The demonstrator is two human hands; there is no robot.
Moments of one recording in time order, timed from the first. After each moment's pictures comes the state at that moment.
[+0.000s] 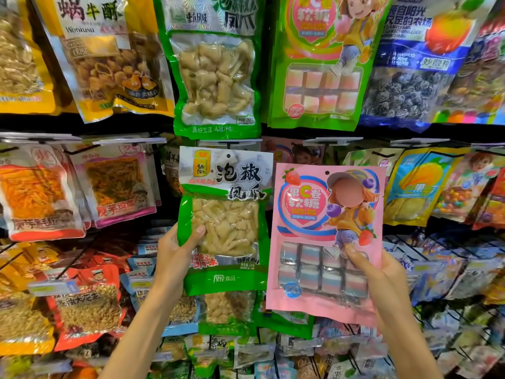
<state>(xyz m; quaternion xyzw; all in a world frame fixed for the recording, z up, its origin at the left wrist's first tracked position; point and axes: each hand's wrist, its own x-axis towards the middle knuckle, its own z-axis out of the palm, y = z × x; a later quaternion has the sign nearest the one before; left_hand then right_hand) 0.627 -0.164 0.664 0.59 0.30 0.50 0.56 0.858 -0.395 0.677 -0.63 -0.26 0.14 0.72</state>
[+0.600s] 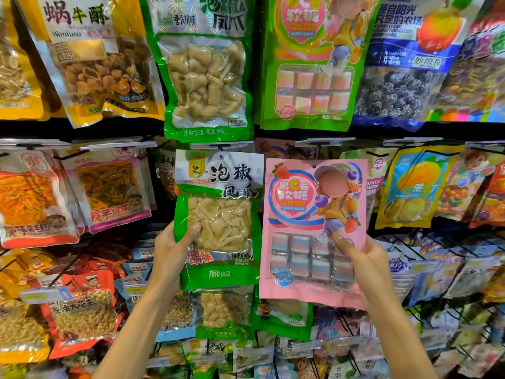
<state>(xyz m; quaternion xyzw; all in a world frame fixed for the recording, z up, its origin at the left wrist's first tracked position) 0.642 -0.151 0.666 0.60 0.28 0.51 0.56 0.878 -0.370 0.683 -0.60 -0.27 0.15 0.74</state>
